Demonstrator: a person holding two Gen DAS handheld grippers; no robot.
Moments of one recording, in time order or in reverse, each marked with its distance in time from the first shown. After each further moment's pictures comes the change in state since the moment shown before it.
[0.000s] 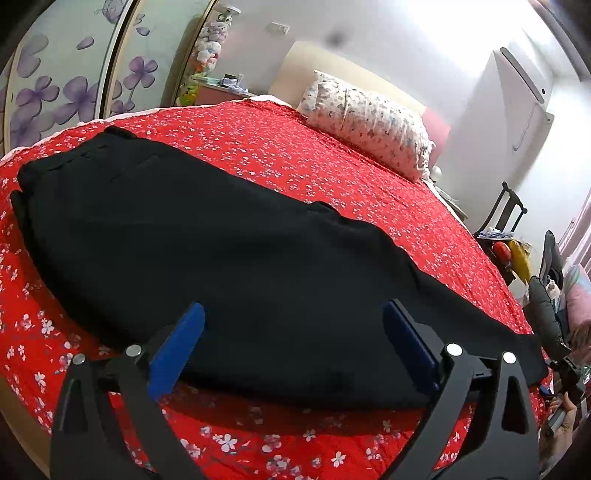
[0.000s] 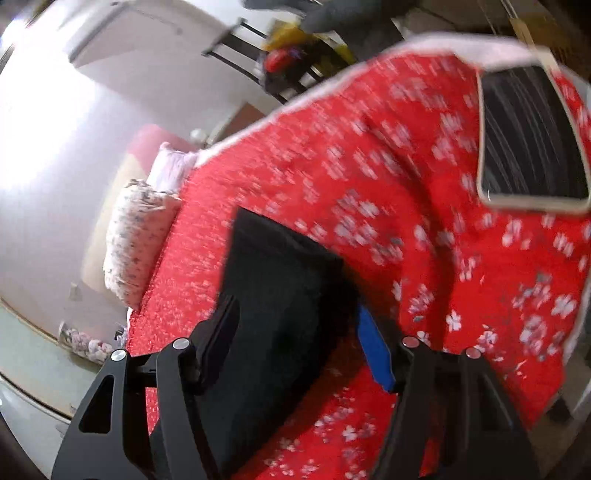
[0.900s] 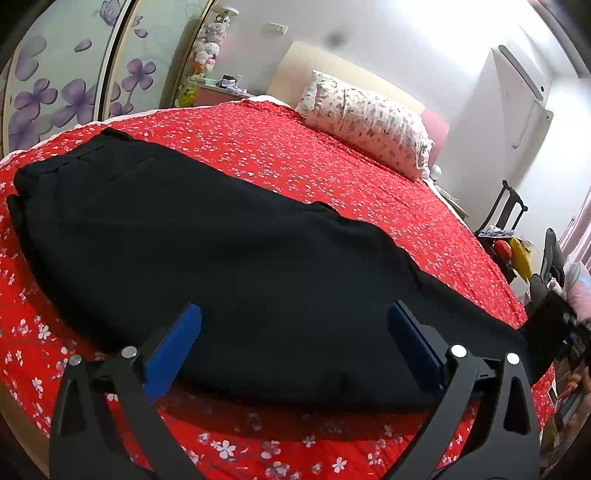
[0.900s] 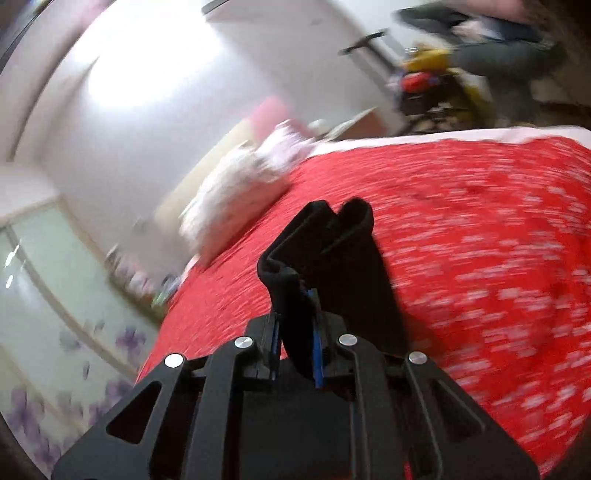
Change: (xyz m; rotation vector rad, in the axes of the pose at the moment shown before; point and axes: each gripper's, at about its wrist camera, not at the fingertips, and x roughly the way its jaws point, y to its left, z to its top) left arm 0.005 0.000 0.003 0.007 -0.001 0.000; right arm -0.018 0.155 -0.067 -0.417 -0.014 0.314
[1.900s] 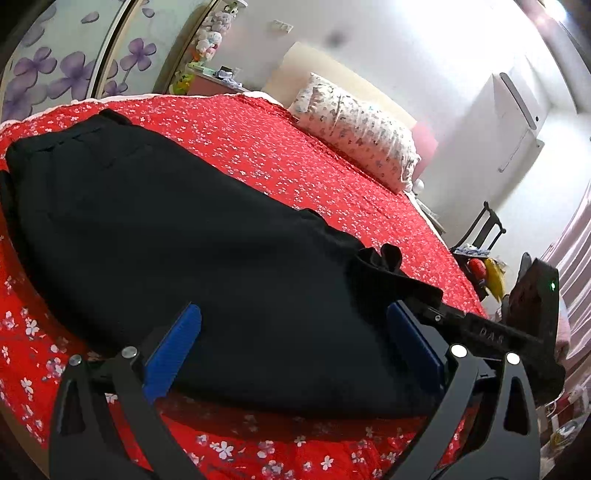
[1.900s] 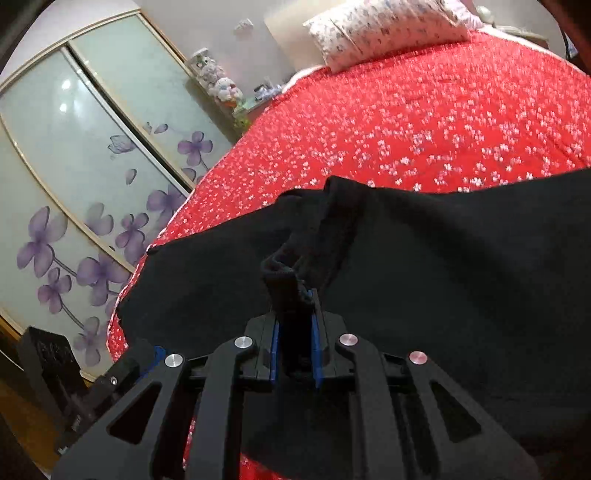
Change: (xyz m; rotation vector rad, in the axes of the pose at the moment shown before) left arm -0.001 0.020 0.009 -0.103 0.002 -0.121; right arm 0.128 0.235 -0.222 -0.366 0.604 0.231
